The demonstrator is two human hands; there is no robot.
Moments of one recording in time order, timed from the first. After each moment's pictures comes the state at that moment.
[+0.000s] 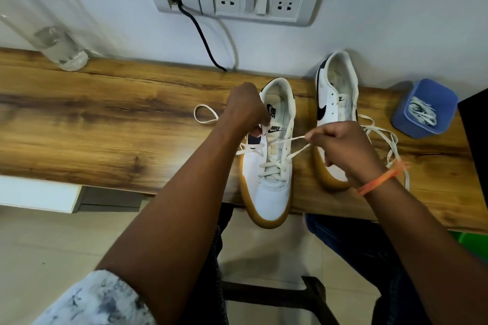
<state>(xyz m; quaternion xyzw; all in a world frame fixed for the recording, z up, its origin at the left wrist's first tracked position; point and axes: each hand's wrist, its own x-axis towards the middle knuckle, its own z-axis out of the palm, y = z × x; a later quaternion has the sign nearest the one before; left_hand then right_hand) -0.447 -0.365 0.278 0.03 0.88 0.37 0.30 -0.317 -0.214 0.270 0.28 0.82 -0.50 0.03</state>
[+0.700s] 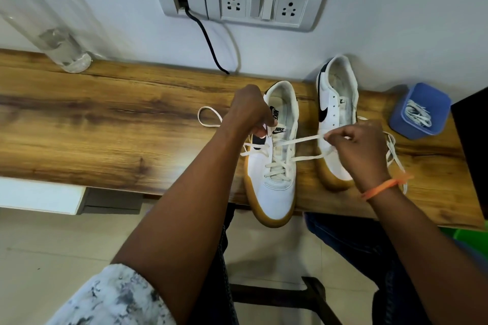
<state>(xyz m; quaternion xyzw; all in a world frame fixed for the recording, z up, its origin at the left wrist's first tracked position) -0.450 -0.374 0.279 0.04 0.86 0.40 0.32 -0.309 -0.204 0.257 0.26 0.89 -0.35 -0.10</state>
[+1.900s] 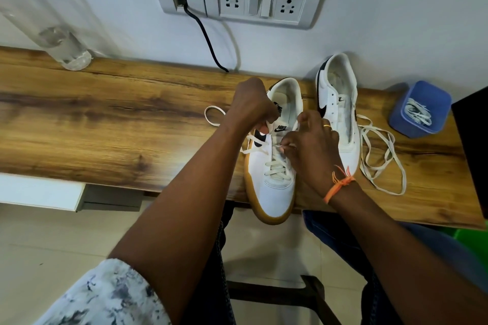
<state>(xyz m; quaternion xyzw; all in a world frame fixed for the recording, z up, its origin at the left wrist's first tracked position) -0.444 -0.367 0.289 0.06 0.88 0.38 0.29 -0.317 -0.261 0.249 0.10 0.98 -0.14 -0.03</state>
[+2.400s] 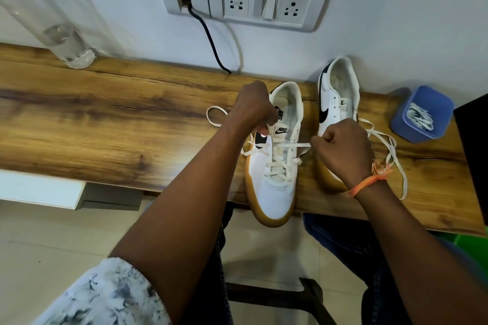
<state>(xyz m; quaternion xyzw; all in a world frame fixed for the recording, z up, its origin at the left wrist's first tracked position) -0.448 -0.366 0.285 0.06 0.88 0.36 0.30 -0.317 -0.217 0.259 0.22 0.94 -0.24 -0.03</state>
